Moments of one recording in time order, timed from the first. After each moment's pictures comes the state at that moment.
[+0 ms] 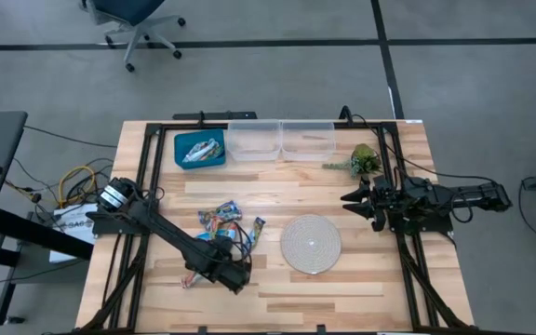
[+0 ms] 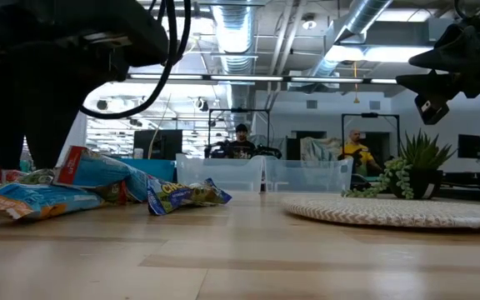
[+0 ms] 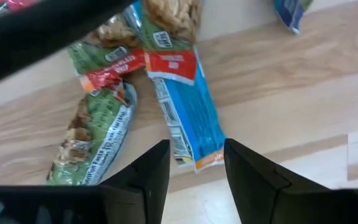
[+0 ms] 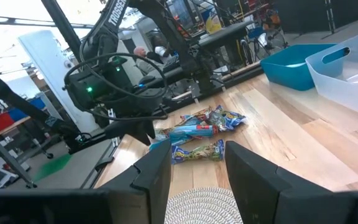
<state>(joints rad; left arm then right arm) -0.54 1.89 1.33 -0.94 -0.03 -1.88 0.08 0.04 0.01 0.01 0.00 0.39</state>
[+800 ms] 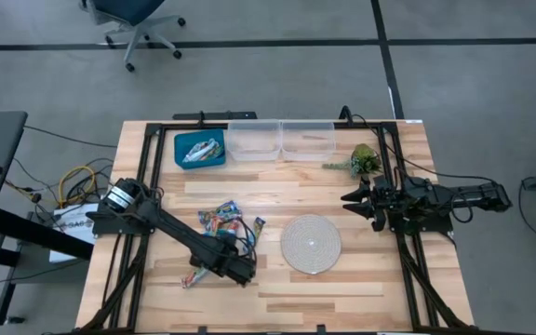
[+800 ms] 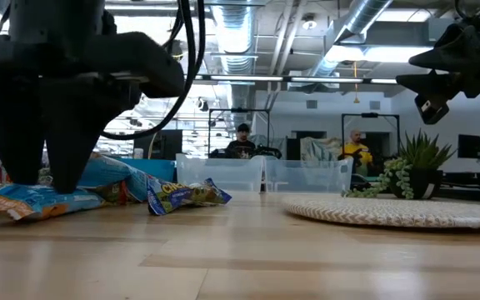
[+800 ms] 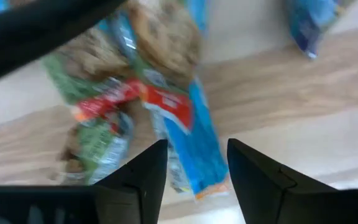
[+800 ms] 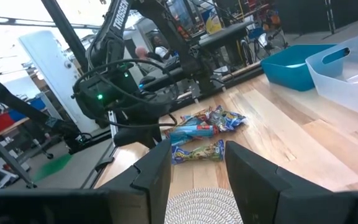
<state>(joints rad) -0.49 1.93 1.33 -0.94 0.00 -1.83 0.08 0.04 0.01 0.01 0.00 0.39</state>
